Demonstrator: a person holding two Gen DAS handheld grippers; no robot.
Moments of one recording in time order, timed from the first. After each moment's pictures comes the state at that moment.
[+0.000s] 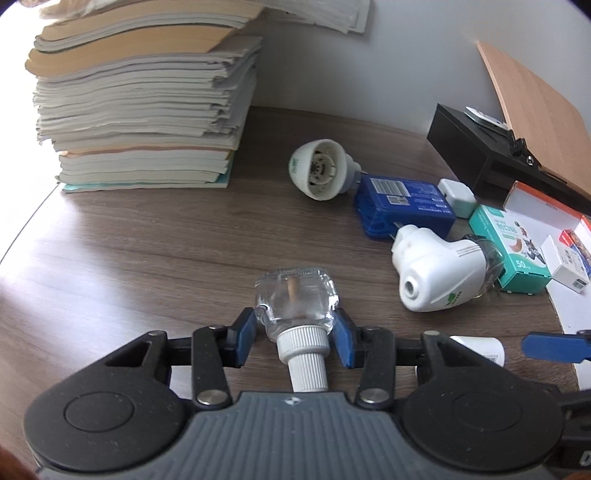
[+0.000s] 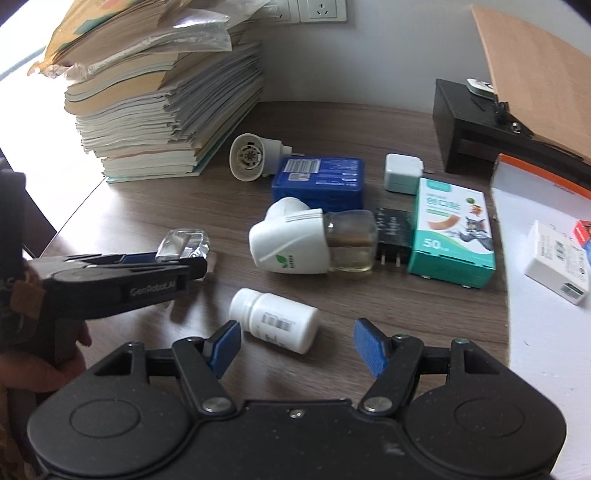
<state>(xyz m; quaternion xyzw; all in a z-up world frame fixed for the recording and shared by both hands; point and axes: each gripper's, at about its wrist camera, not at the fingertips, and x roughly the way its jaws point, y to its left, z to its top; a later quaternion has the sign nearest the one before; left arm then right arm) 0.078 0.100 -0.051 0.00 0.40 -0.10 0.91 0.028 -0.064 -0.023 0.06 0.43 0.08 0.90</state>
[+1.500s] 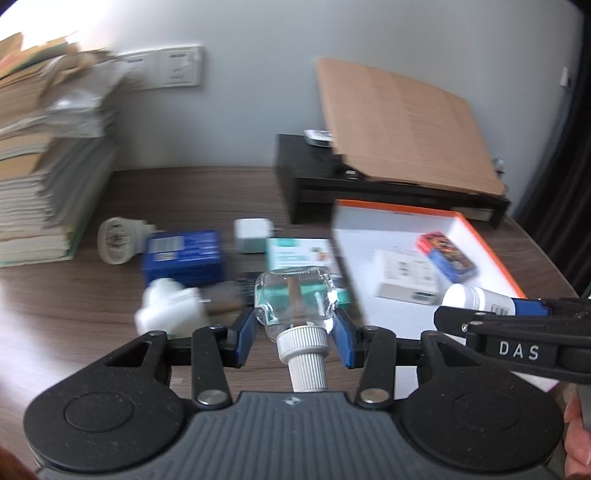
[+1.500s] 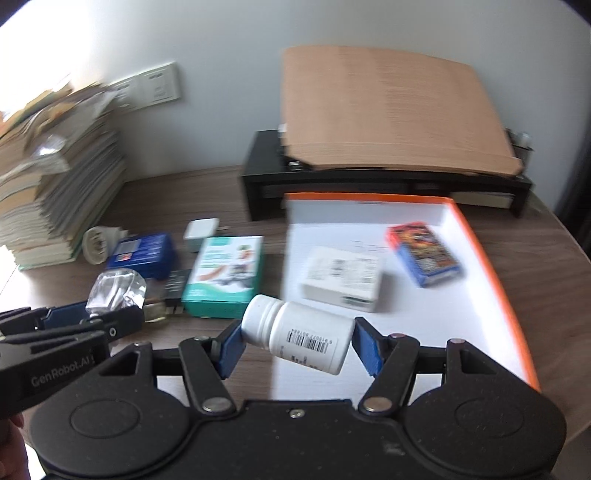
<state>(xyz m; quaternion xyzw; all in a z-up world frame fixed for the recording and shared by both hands) 0.014 -0.065 0.009 0.02 0.35 -0.22 0.91 -0.041 -0.241 0.024 0.10 0.37 -0.10 0.92</state>
